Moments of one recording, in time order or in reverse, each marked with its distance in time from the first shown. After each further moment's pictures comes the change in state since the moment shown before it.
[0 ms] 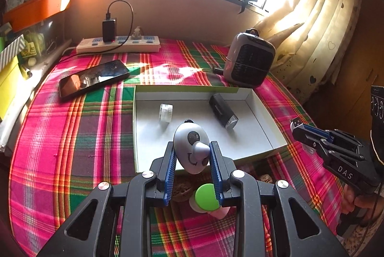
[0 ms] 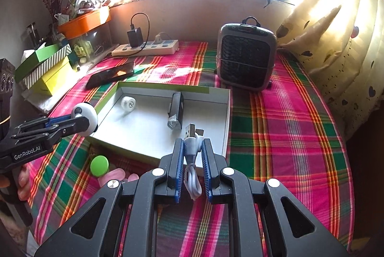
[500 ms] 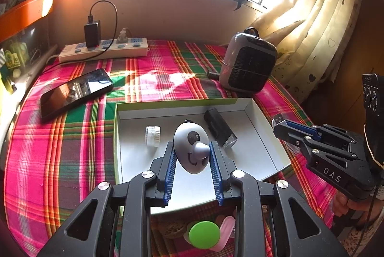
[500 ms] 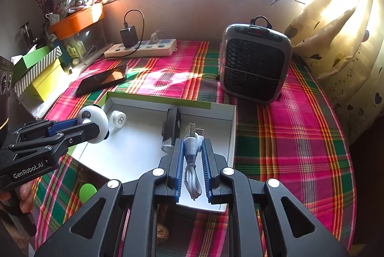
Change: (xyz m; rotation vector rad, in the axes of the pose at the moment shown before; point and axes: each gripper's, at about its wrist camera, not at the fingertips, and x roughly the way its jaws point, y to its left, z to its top) left arm 0.037 -0.008 0.033 0.025 0.028 -0.028; right arm 0.040 -0.005 0.031 0.005 0.040 0.002
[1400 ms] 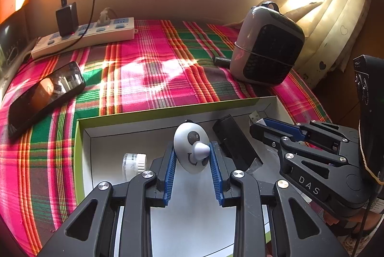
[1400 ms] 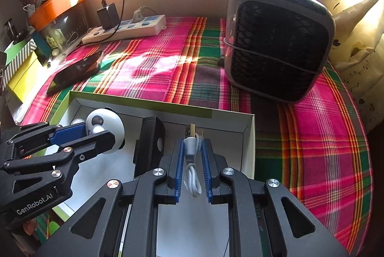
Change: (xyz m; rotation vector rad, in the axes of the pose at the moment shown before) left arm 0.084 0.005 0.024 0.014 0.118 0.004; right arm 0.082 -0.010 0.019 0.007 0.117 -0.009
